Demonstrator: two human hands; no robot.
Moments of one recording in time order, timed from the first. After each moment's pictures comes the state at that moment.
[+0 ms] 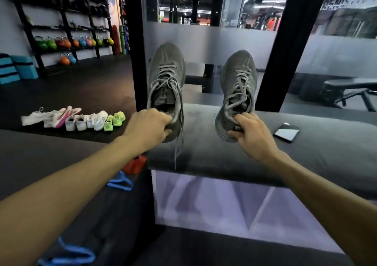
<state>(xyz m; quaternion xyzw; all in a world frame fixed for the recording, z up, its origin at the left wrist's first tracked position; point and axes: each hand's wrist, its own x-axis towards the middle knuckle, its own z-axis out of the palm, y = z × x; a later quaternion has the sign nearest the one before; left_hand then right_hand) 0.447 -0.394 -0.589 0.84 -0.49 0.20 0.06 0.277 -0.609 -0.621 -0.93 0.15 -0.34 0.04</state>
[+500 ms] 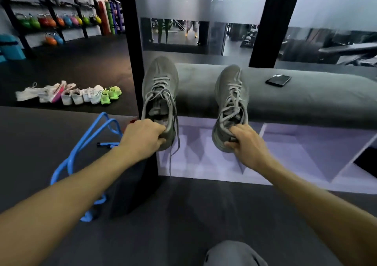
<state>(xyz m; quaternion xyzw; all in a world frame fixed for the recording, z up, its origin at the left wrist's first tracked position) 0.355 -0.294 -0.755 0.85 -0.51 0.13 0.03 0.161 -0.508 -0.798 -0.94 0.18 -0.27 0.08</state>
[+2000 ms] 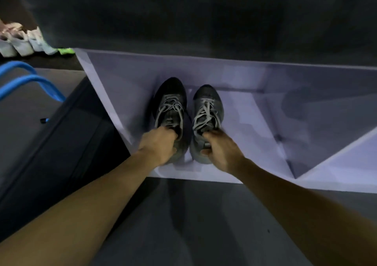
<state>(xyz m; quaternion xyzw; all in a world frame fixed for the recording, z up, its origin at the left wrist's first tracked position) 0.541 -0.543 -1.058 0.88 -0.47 -0.09 -0.04 0.418 -0.675 -1.112 -0.91 0.27 -0.07 0.31</state>
